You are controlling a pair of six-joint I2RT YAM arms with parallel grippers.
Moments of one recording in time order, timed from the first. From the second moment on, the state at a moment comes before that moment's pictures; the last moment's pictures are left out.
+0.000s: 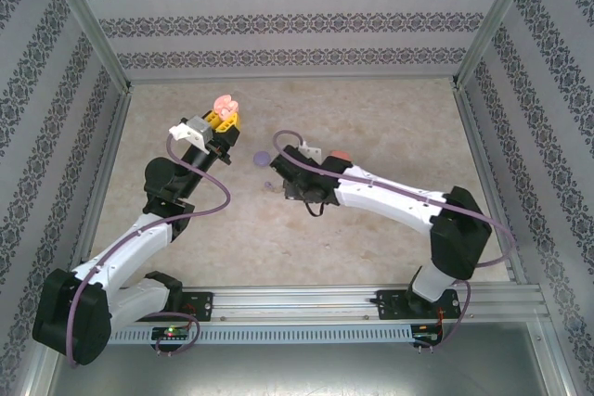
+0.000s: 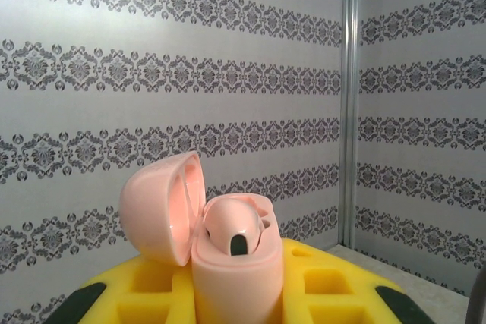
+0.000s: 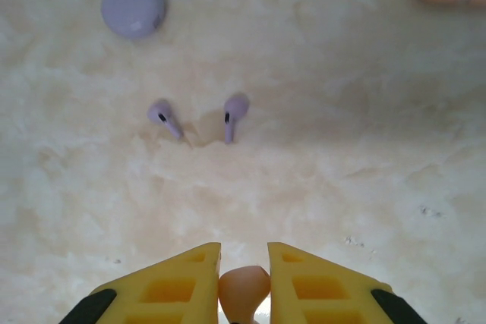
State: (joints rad) left arm -0.33 1.06 0.57 0.87 0.24 -0.06; right arm 0.92 1.62 1.29 -0.75 0.29 0.95
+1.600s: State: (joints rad) left arm -0.48 1.30 0.74 0.79 0.47 0.07; right arm 0.82 1.36 1.52 -0.43 0.17 0.71
